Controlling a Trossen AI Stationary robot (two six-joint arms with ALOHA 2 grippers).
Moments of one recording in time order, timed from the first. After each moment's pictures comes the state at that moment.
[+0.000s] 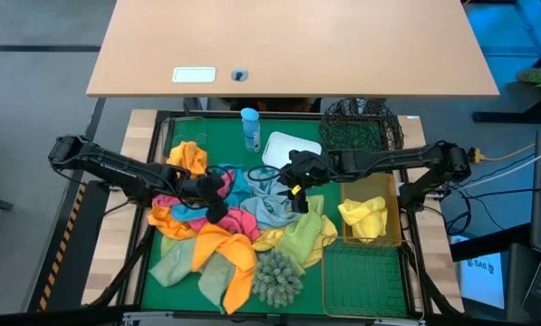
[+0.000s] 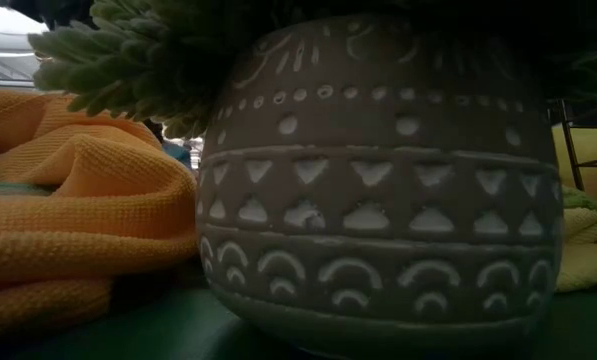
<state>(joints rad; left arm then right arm) -0.16 1.14 0.68 -0.47 -0.16 -0.86 0.03 1.59 1.31 -0.48 -0.02 -0.05</state>
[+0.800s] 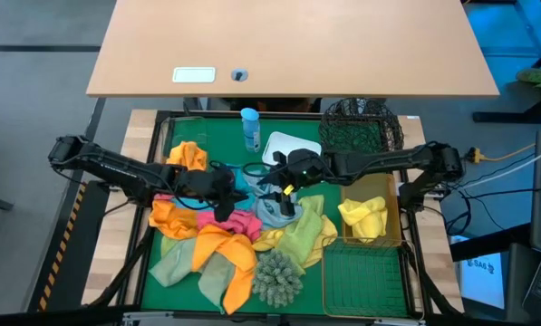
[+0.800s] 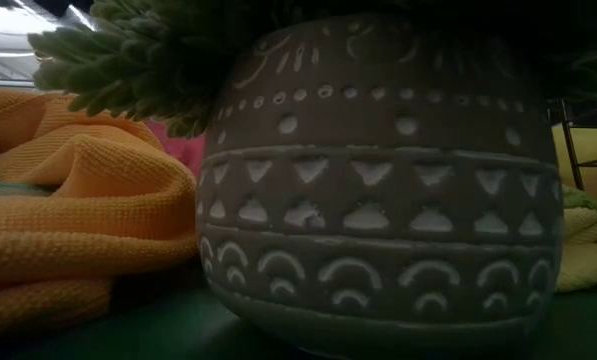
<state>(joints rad) -0.16 1.14 0.68 -0.01 -0.23 -0.66 0.03 1.67 1.31 -0.12 -0.14 -0.05</state>
